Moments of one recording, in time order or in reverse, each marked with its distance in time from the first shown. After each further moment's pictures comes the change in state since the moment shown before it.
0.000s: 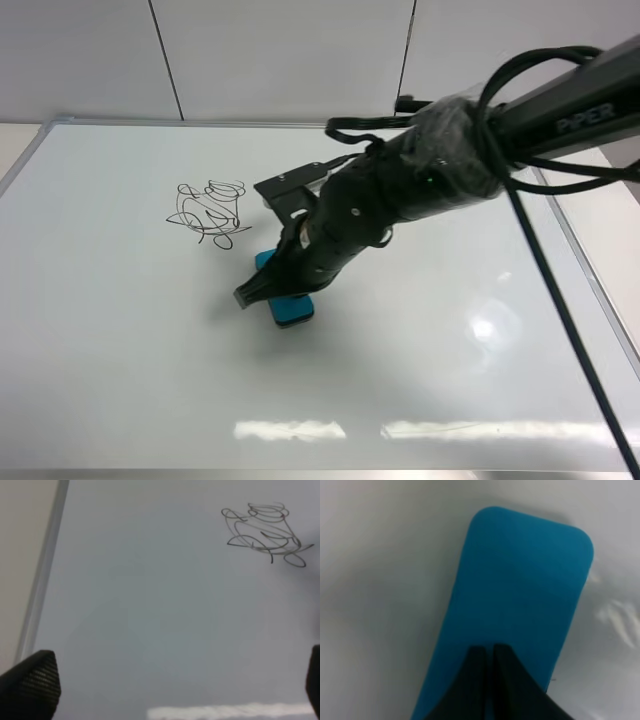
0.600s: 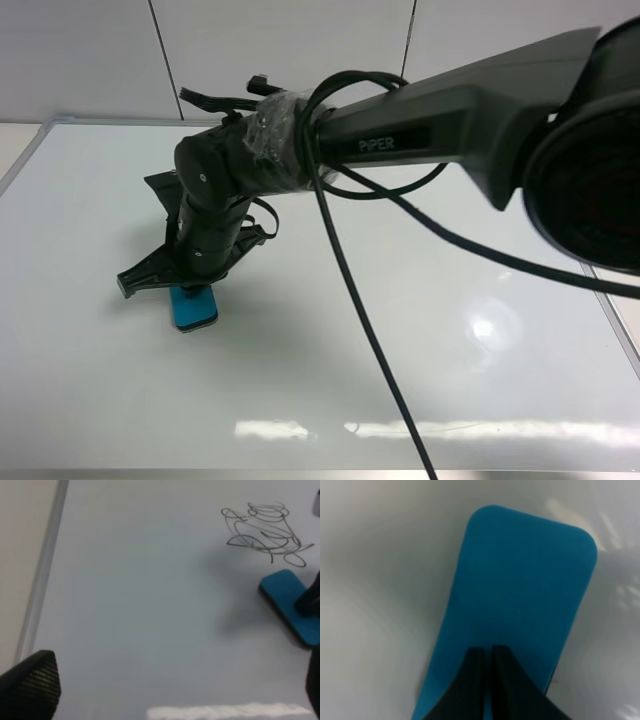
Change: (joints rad) left arm 0.000 0.000 0.000 -0.001 0.001 0.000; right arm 0.097 0.291 -0.588 0.141 0.337 0.034
